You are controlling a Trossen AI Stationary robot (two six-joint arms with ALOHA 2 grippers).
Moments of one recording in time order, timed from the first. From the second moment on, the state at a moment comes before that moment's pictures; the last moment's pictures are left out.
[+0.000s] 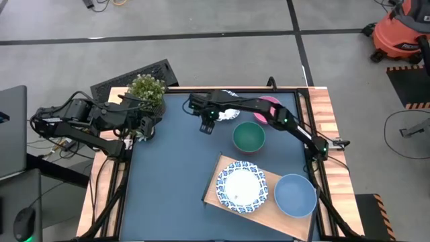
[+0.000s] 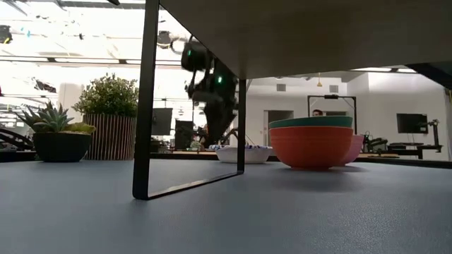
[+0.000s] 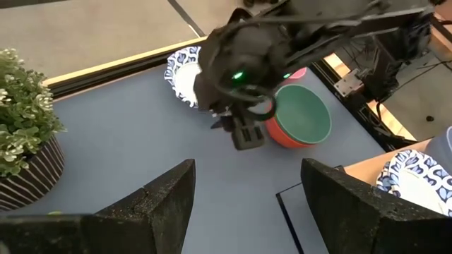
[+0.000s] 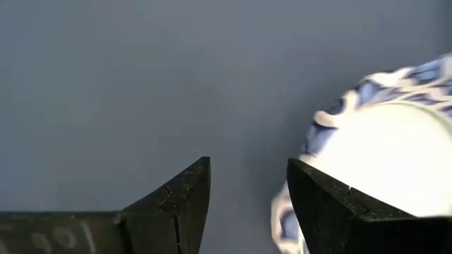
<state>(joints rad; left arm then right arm) -0.13 0.92 1.36 -1.09 -0.55 -0.92 -0.29 2.46 2.34 -1.19 0.10 0.03</state>
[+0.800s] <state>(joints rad) -0.13 0.92 1.36 -1.09 -0.56 -0.92 -0.29 2.41 2.34 -1.19 0.16 0.04</state>
